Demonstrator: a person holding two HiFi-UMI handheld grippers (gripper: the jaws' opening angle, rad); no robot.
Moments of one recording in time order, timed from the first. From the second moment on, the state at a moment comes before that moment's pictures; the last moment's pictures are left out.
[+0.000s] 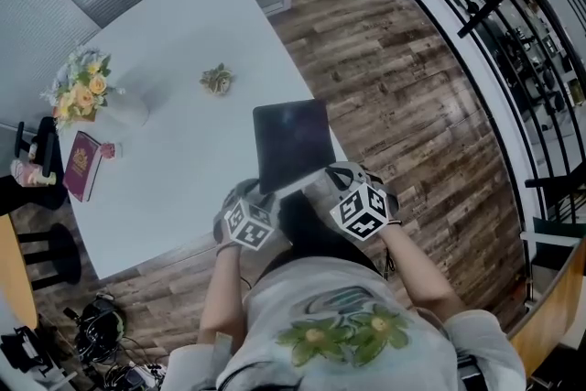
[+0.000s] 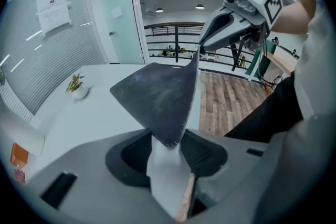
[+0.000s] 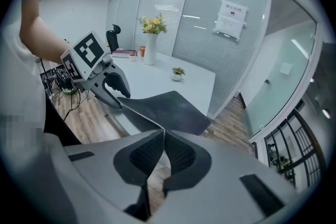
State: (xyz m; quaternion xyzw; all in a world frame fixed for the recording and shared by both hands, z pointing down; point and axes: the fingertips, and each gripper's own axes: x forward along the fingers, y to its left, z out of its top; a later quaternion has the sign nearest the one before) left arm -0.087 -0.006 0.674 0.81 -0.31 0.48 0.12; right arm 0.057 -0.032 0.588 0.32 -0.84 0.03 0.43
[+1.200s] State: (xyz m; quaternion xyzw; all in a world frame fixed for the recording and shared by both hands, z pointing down) left arm -0.091 -0.072 0.600 0.84 -0.34 0.41 0.11; right arm 0.073 -0.077 0.549 0.39 -0.85 0.08 0.35
